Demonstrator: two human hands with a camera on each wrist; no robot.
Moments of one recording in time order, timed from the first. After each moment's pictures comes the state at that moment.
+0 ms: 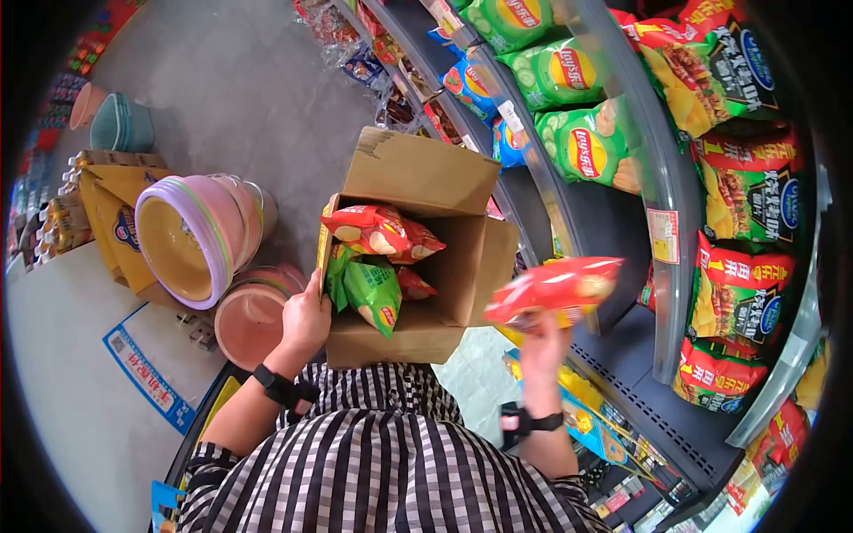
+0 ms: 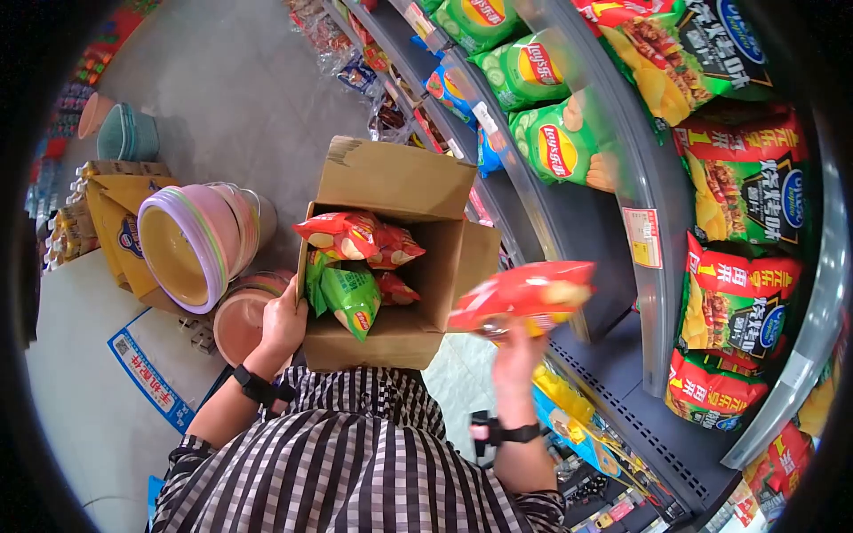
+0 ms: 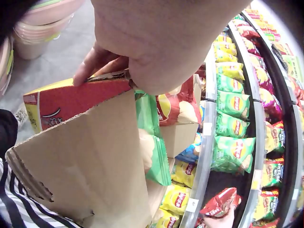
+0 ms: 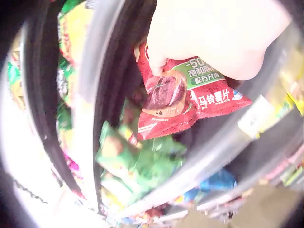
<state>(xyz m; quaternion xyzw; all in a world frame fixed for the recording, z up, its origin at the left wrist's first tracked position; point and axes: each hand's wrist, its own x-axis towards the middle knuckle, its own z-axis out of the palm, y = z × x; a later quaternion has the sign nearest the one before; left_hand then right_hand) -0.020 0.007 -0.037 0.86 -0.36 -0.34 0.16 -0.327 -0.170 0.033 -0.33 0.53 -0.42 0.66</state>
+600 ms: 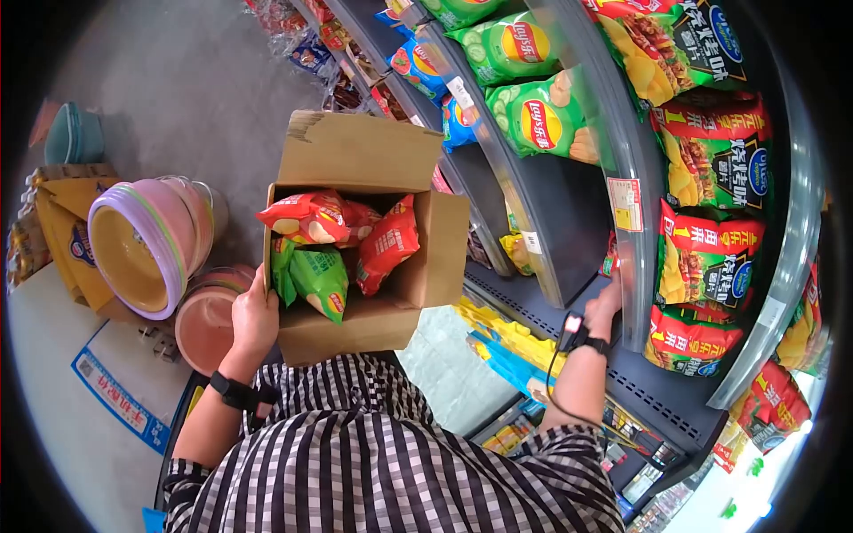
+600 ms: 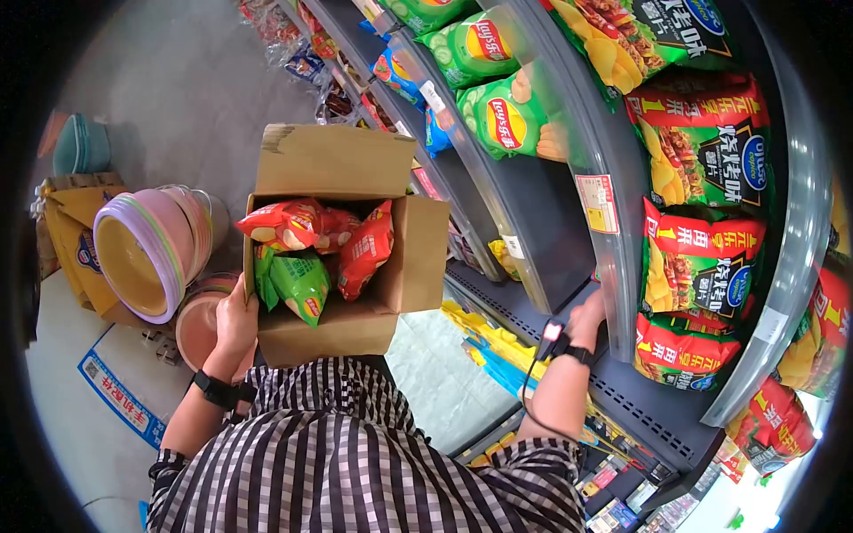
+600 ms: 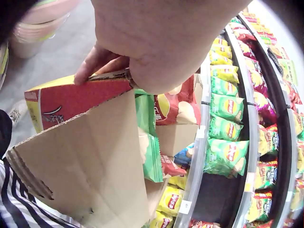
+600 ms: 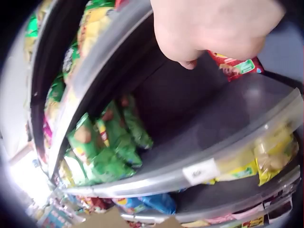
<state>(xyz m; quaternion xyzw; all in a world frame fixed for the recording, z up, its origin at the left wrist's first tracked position) -0.013 0.008 -0.032 0.85 -0.34 -0.34 0.20 -0.539 -0.335 0.024 -0.32 0.82 -0.41 0.23</state>
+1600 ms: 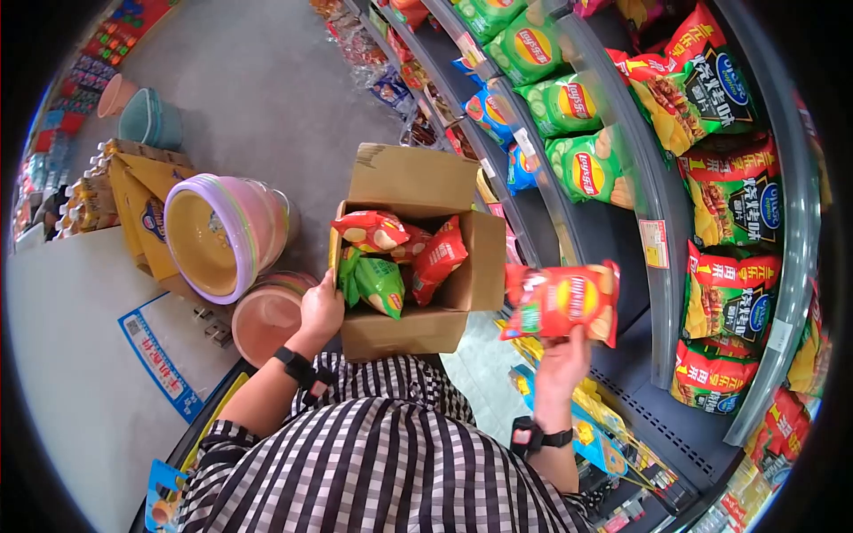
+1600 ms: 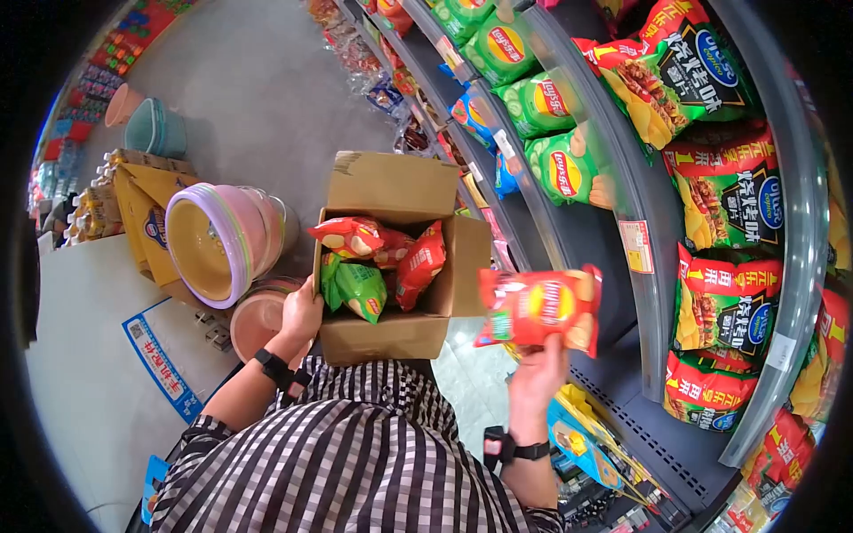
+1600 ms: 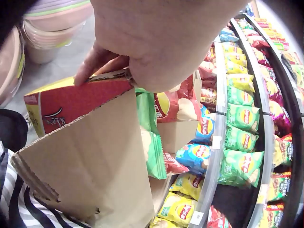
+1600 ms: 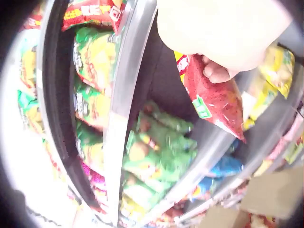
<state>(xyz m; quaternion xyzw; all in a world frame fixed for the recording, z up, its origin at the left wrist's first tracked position) -0.006 0.017 -0.044 0.88 -0.30 -0.33 0.15 -0.316 -0.167 0.083 -0.26 0.55 -0.50 0.61</state>
